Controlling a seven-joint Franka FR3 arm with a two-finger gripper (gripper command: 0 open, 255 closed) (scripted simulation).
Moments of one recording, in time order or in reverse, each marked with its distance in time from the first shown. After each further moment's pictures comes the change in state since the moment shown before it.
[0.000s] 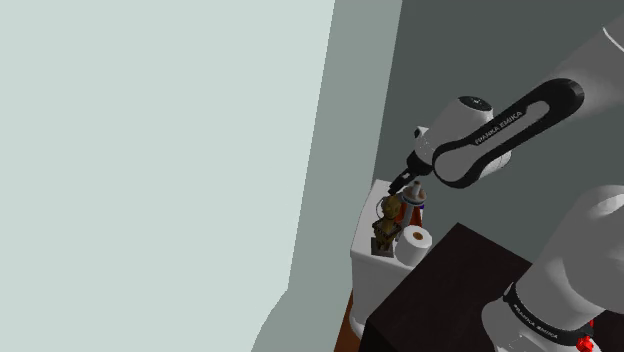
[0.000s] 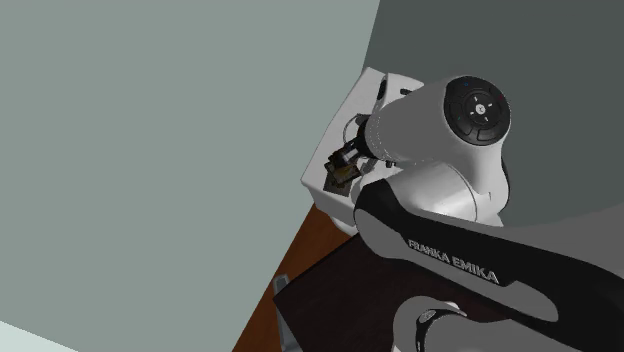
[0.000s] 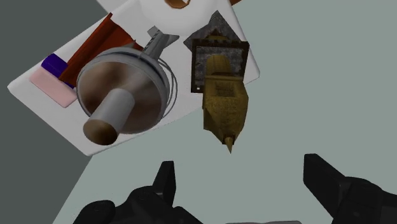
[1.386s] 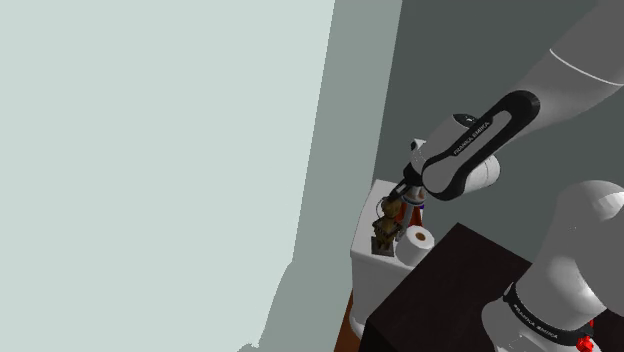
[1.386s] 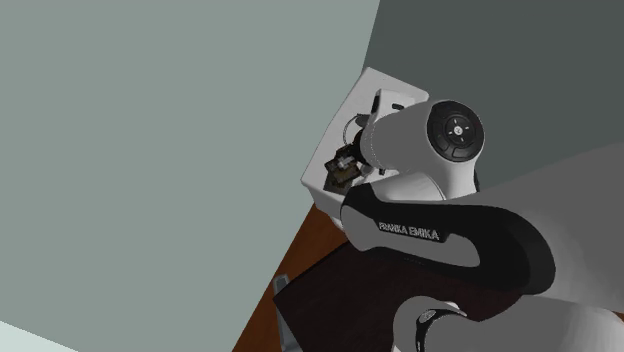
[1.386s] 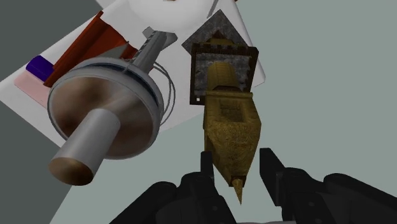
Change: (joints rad) arm 0.312 0.158 -0.276 -0.003 0.153 0.188 -0.127
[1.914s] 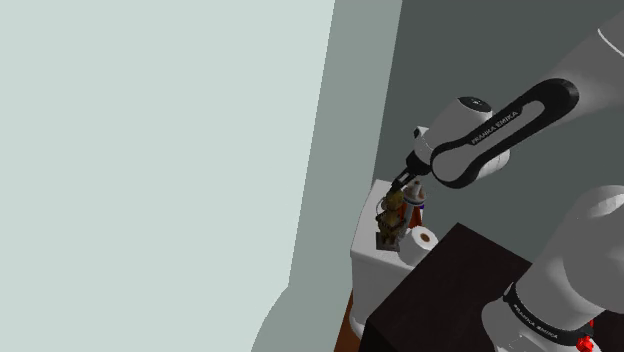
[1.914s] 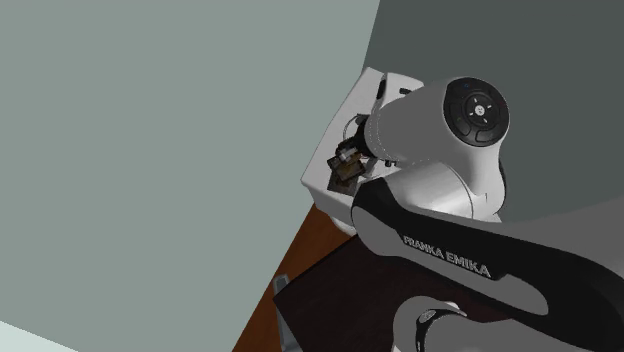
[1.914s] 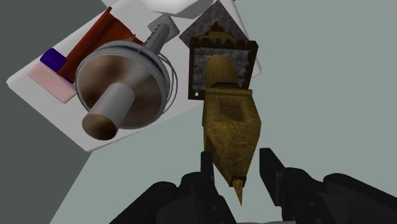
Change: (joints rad) arm -0.313 -0.145 0.286 0.005 -0.119 -0.163 0.096
